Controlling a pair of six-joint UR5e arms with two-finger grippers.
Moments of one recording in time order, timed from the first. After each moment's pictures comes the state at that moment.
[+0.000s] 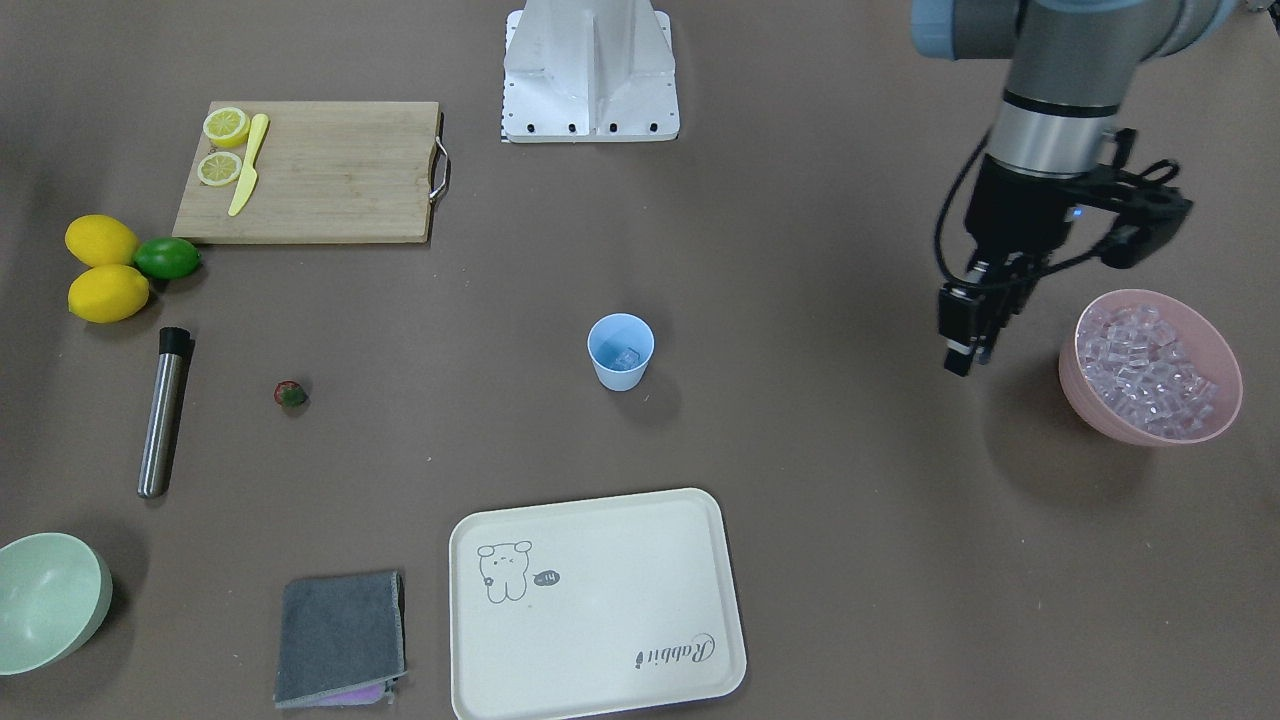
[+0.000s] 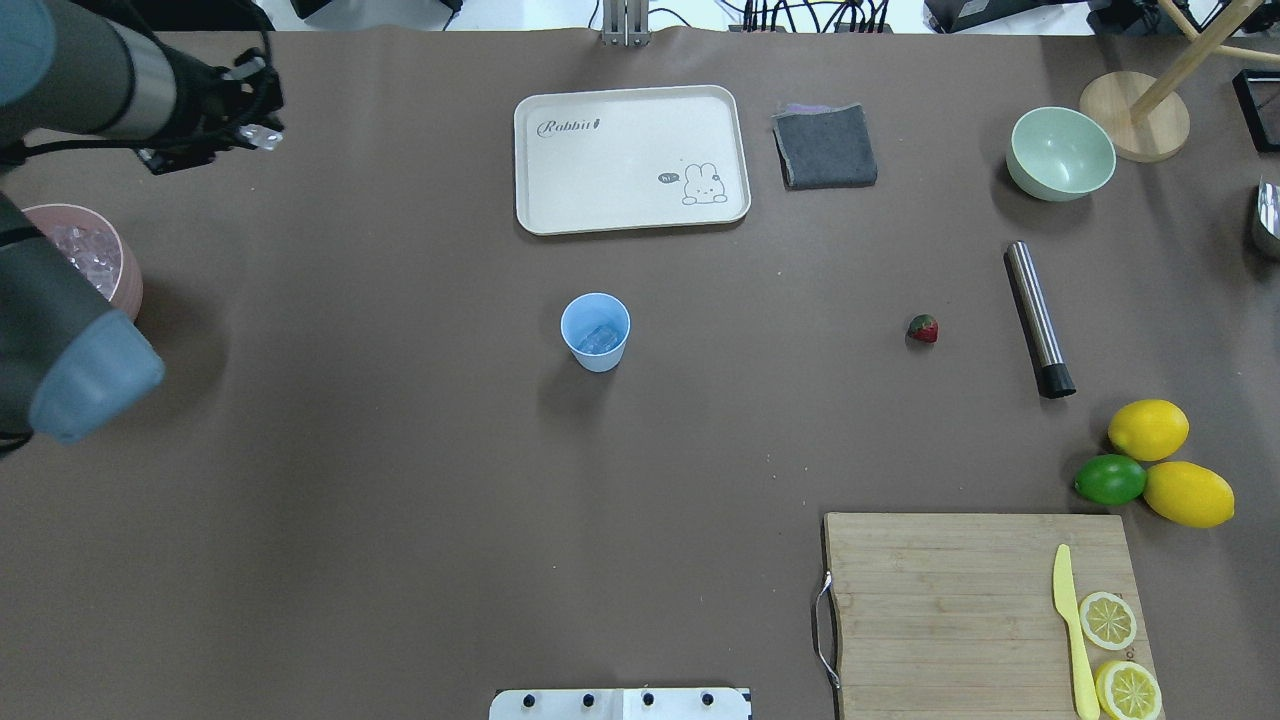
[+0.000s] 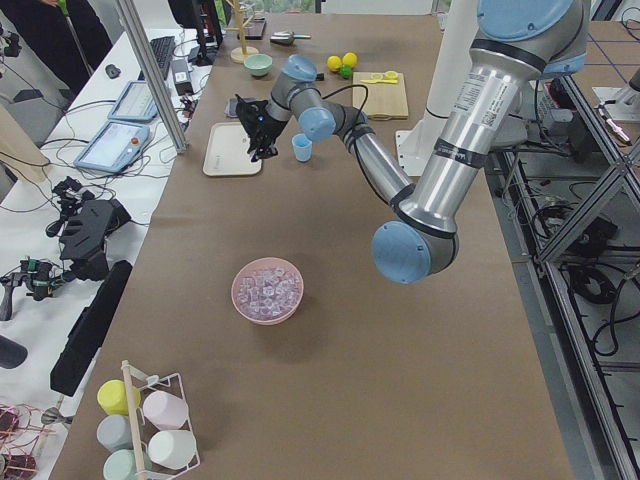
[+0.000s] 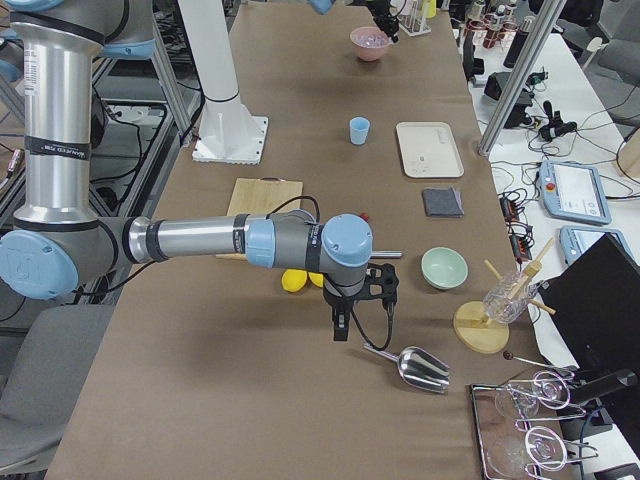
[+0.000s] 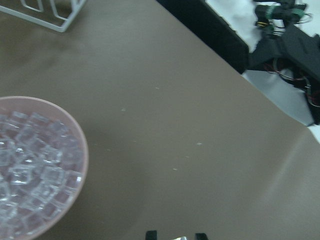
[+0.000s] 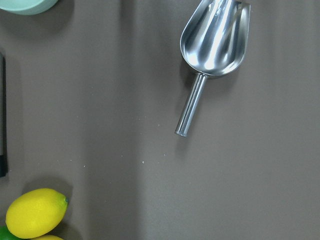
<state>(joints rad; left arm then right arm) -0.85 -2.03 -1.95 -1.71 -1.71 -1.59 1.63 -1.68 1.79 -1.73 2.36 -0.09</state>
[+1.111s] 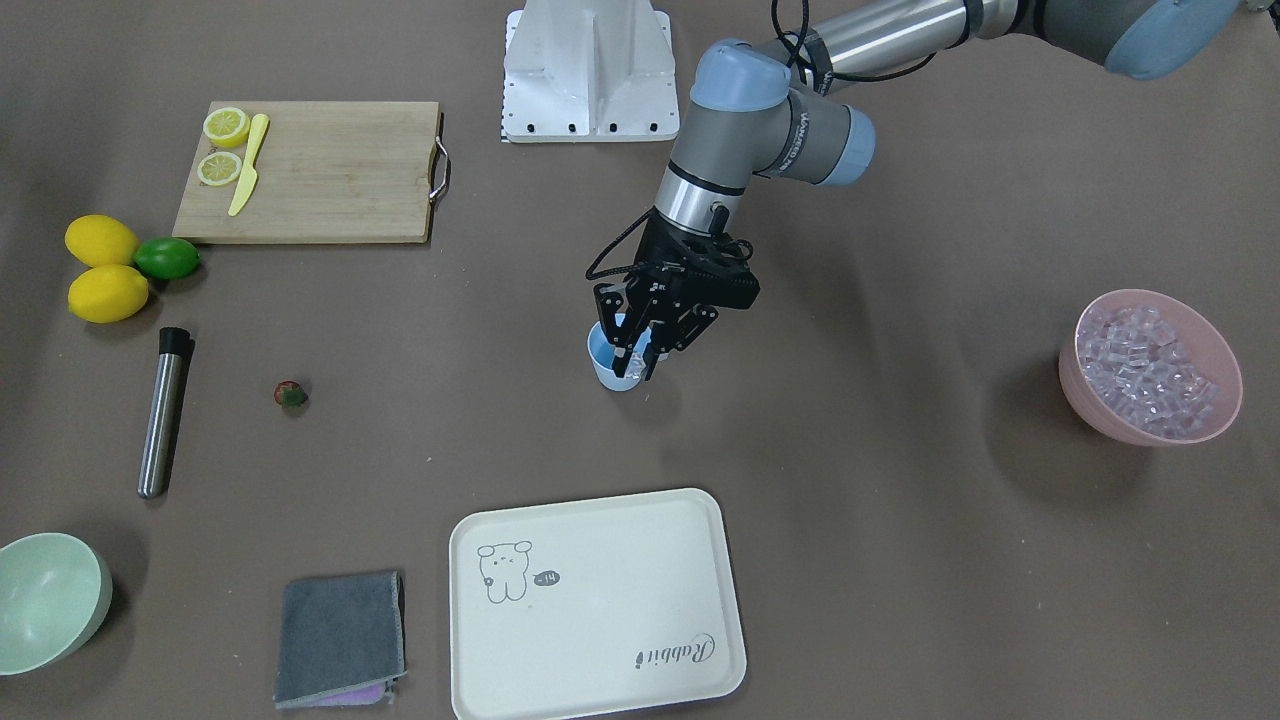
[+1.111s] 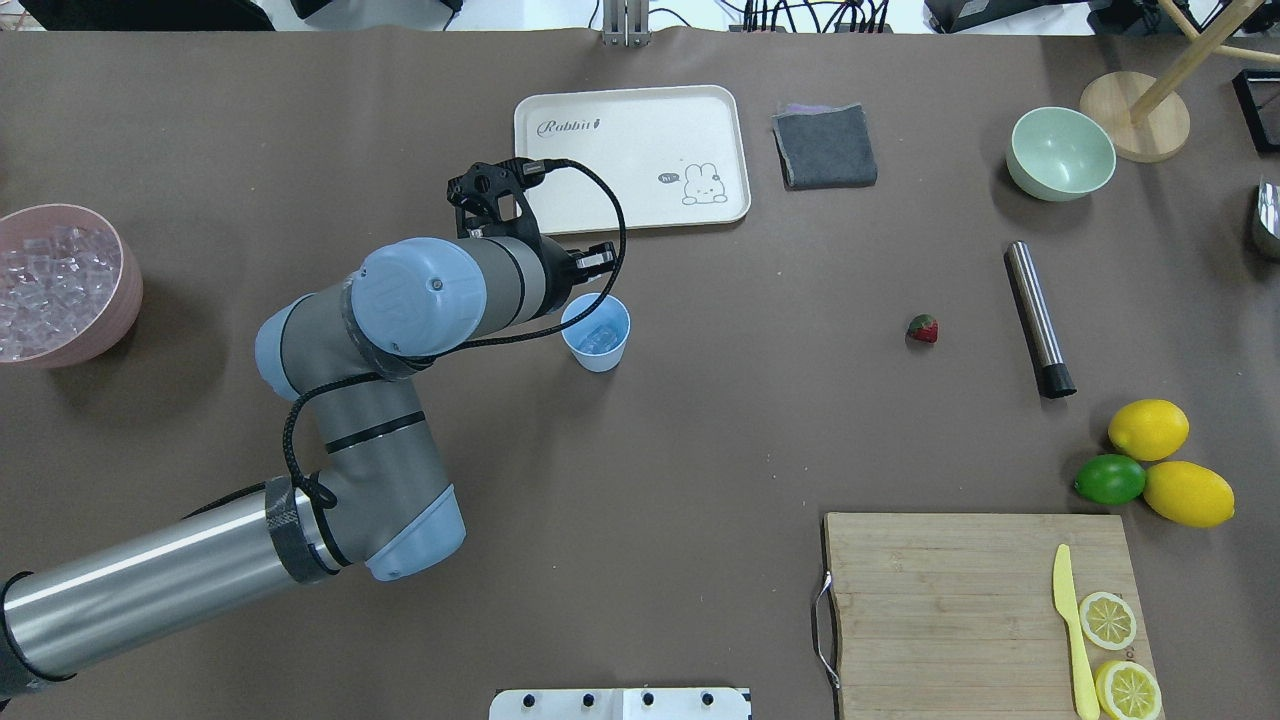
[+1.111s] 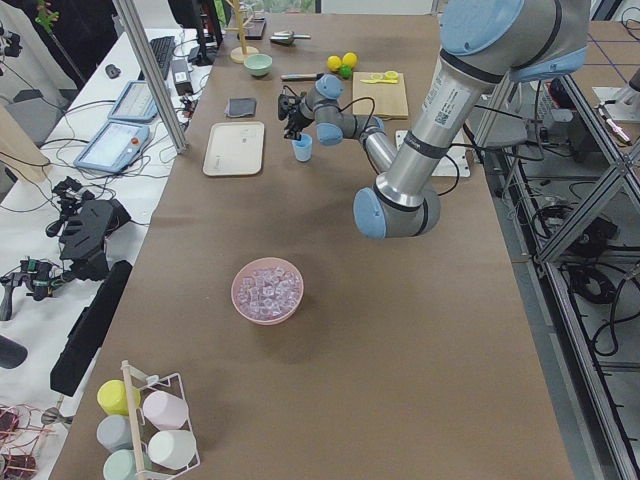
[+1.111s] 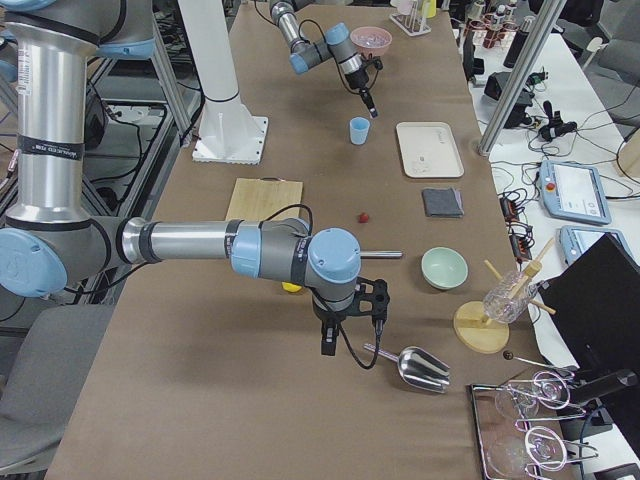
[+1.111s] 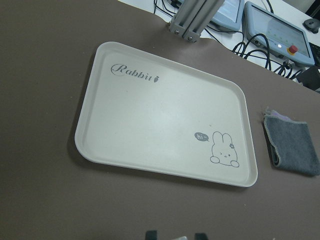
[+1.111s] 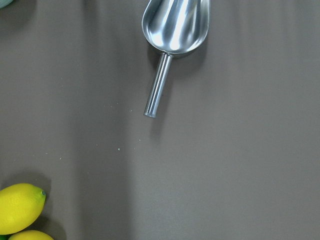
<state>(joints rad) -0.51 -2.25 -1.55 -2.15 -1.50 -1.44 1.69 -1.70 1.78 -1.73 2.36 -0.08</state>
